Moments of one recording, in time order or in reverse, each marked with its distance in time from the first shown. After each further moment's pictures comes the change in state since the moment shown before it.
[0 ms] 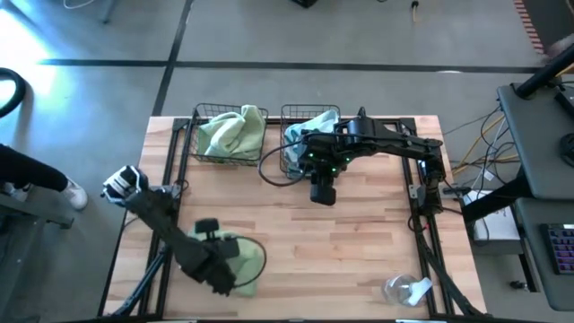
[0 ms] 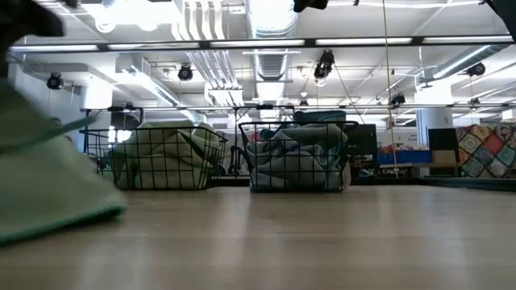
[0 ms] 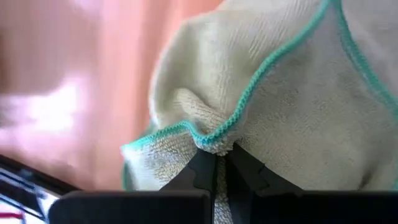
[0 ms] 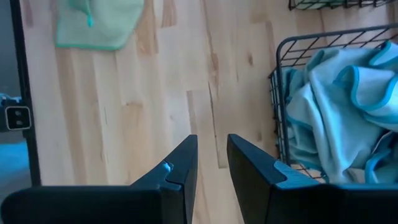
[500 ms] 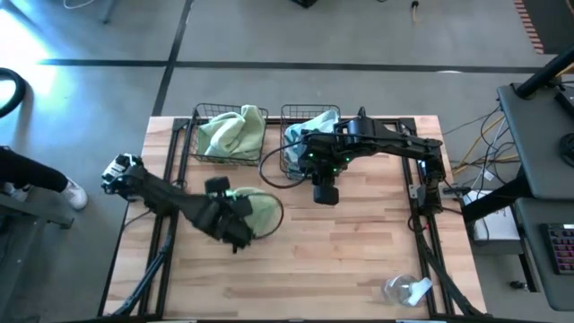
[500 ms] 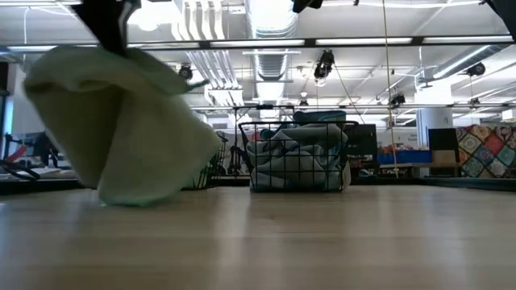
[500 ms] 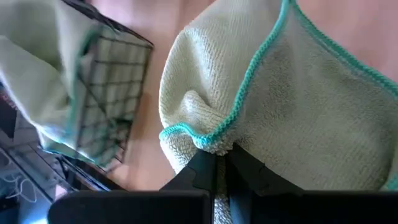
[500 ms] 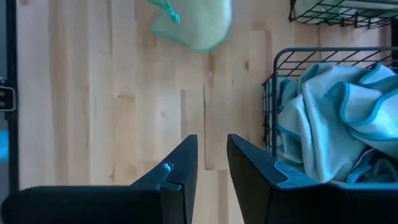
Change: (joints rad) left arm 0.301 -0.099 0.159 -0.194 -0.290 0.256; right arm -0.001 0.000 0.000 0.000 0.009 -0.117
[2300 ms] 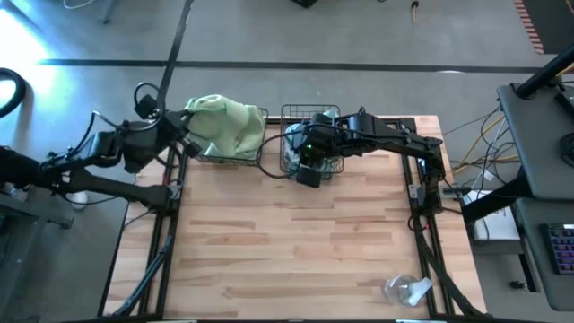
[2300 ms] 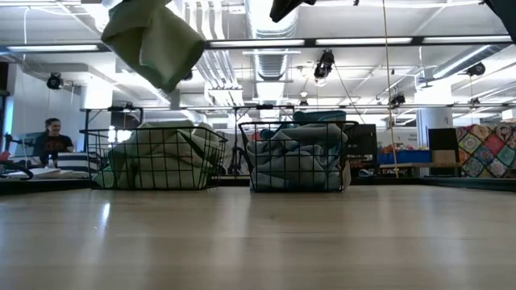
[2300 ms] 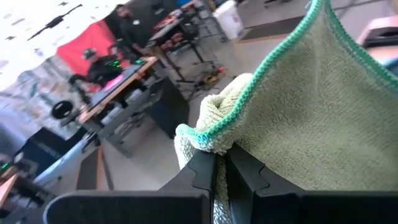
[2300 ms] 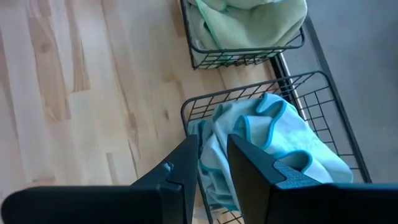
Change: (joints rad) left arm 0.464 -0.834 -0.245 0.715 -0.485 0.946; right arm -0.026 0.000 0.000 0.168 0.331 0.088
